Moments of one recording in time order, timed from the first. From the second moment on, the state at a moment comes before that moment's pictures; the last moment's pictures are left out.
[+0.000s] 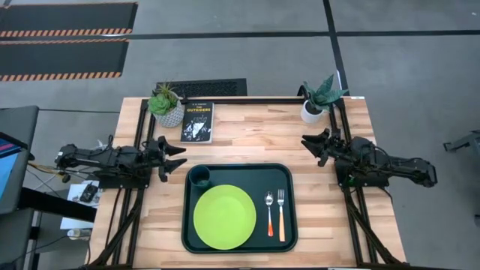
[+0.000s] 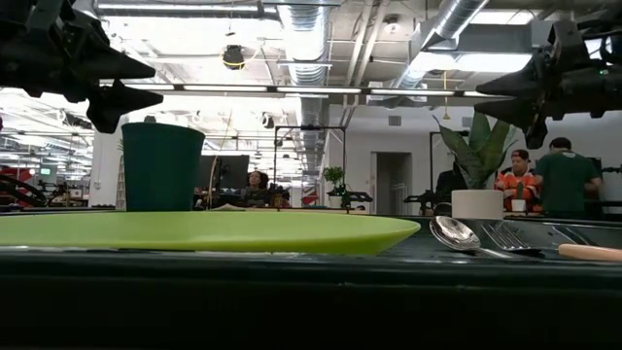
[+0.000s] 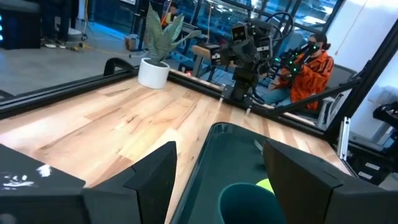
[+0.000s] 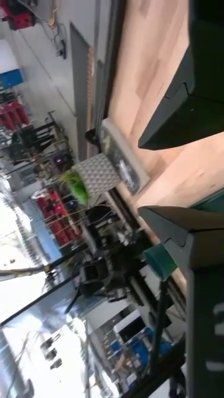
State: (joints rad) left arm -0.15 0.02 0.06 -0.10 -0.35 -0.35; right arm -0.19 0.00 0.01 0.07 0.18 0.48
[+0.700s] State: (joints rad) left arm -0.15 0.02 0.06 -0.10 -0.35 -0.35; right arm -0.19 0.00 0.01 0.04 0.18 0.48
